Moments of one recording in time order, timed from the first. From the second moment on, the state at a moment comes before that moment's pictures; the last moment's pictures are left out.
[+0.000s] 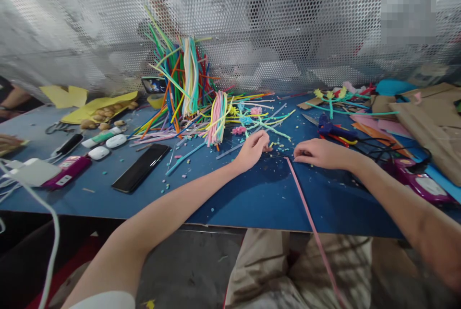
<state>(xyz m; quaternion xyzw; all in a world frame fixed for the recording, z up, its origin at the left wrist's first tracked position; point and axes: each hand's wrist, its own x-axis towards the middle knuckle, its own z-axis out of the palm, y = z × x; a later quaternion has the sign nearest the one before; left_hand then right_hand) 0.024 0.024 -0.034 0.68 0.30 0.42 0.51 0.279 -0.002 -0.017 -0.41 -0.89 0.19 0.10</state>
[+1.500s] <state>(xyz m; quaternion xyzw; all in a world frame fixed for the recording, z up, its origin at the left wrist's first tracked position) 0.016 0.007 -0.016 0.90 0.27 0.30 -0.18 0.238 -0.018 -0.016 -0.45 -0.79 0.12 0.41</state>
